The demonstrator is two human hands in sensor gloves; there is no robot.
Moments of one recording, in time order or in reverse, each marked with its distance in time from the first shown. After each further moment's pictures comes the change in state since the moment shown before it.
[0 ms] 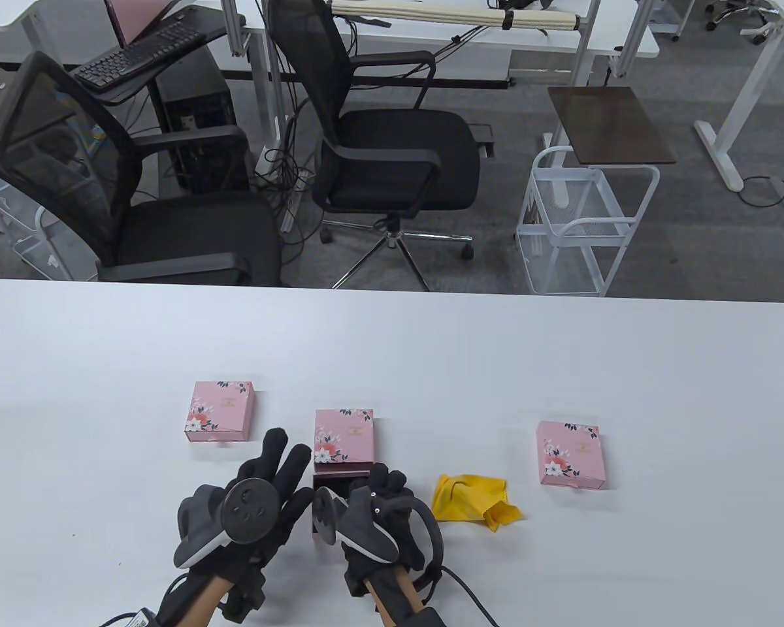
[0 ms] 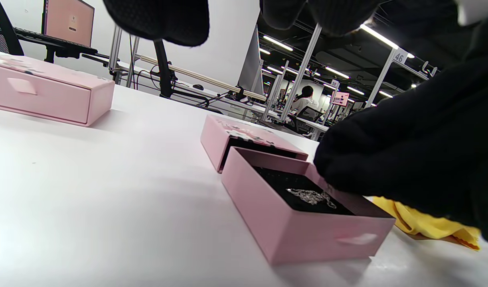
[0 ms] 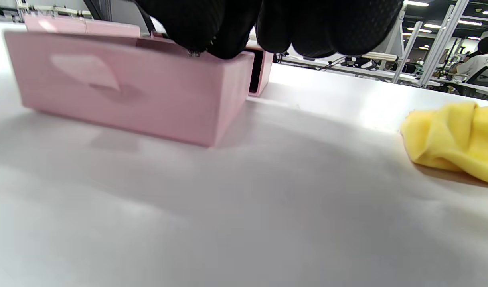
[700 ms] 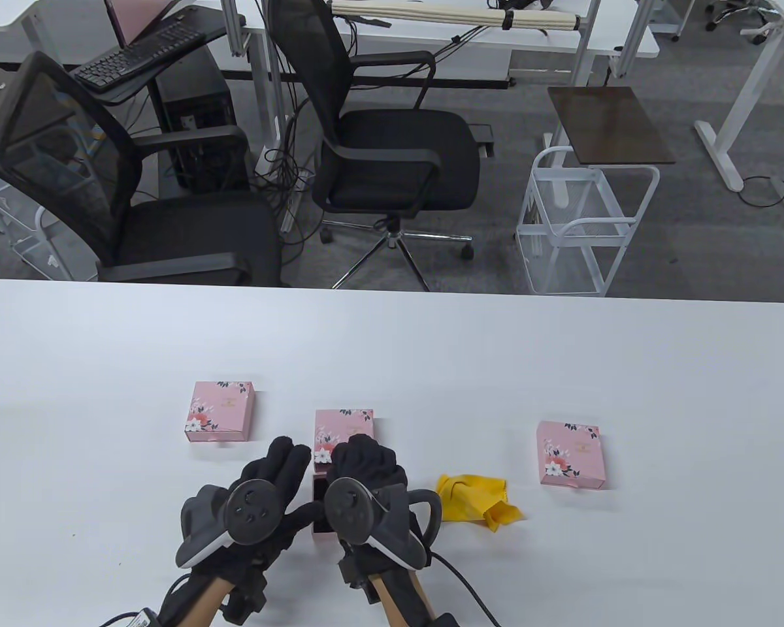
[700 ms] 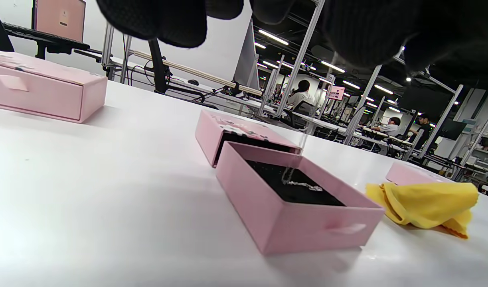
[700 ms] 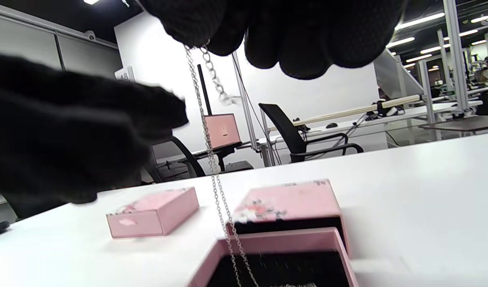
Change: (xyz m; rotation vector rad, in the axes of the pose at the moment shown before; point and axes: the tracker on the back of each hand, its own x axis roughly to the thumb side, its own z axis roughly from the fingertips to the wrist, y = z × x) left_hand 0.004 -0.001 -0.001 -0.023 -0.020 -0.009; right_hand -0.011 -0.079 0.026 -0.345 -0.092 -0.364
